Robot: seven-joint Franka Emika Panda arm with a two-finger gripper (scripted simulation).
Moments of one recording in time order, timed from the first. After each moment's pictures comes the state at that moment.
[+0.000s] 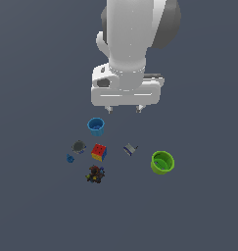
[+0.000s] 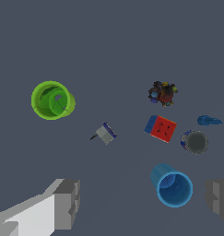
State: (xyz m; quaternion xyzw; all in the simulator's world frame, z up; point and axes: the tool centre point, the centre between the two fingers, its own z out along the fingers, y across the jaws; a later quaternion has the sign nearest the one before) arm -0.004 0.021 0.301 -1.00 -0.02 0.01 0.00
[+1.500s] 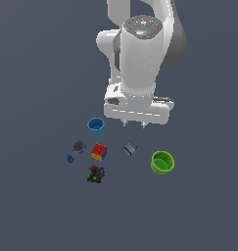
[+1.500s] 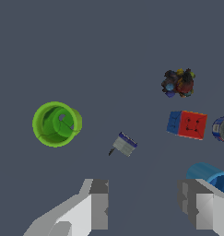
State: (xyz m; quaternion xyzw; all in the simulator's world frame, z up) arm 0.018 0.056 0.254 -0.99 0.10 0.01 0.02
